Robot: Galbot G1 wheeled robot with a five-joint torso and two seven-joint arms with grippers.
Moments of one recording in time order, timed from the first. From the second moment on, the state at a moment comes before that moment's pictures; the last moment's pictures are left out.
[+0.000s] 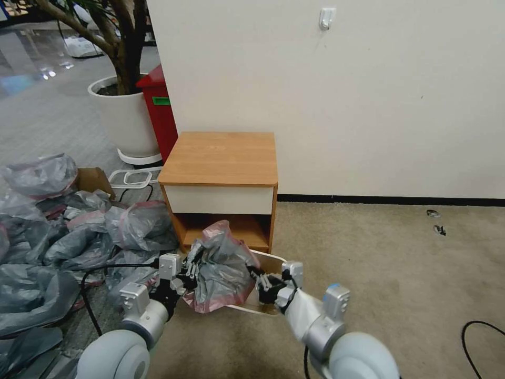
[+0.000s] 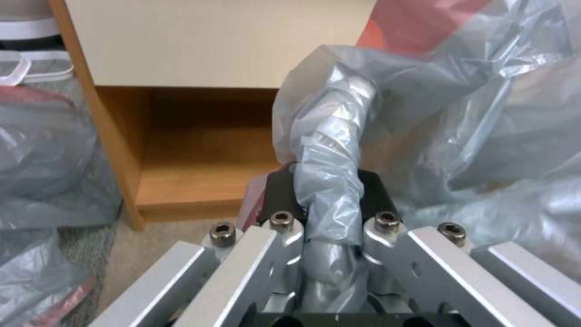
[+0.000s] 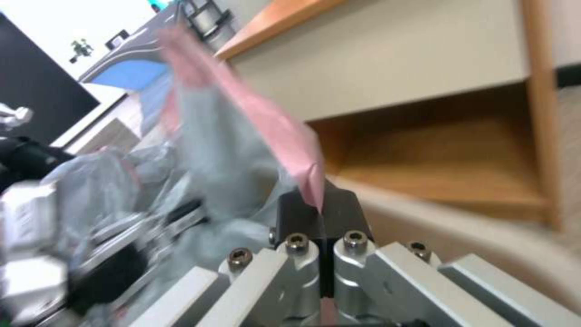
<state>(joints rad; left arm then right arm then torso) 1.64 -1.23 -0.52 -2.26 -0.44 0.41 0.03 -1.41 1.09 0.11 2.28 0.81 -0.38 0.19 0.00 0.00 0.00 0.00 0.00</state>
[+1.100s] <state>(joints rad) 1.64 -1.23 -0.56 -2.31 -0.52 0.38 0.03 -1.49 0.85 0.40 2.27 0.91 -0.49 0.12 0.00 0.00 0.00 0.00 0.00</state>
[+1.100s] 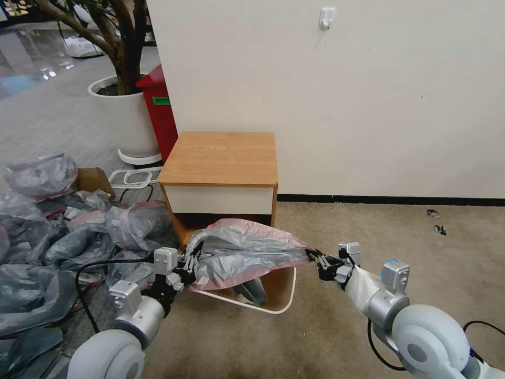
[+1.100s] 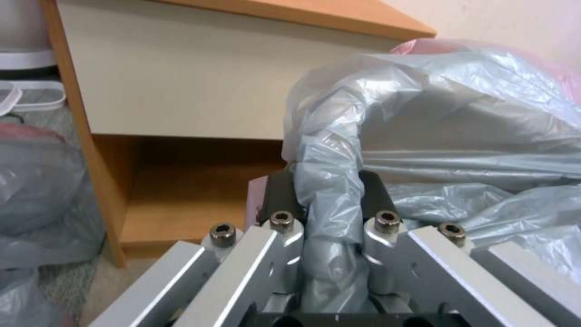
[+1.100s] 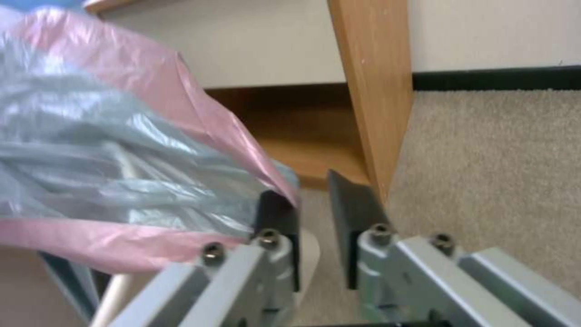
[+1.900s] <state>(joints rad) 1.61 -1.24 -0.59 -2.27 -0.68 0.41 0.00 -1.54 0.92 0.52 2.33 0.89 -0.54 0.14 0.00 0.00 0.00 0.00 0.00</state>
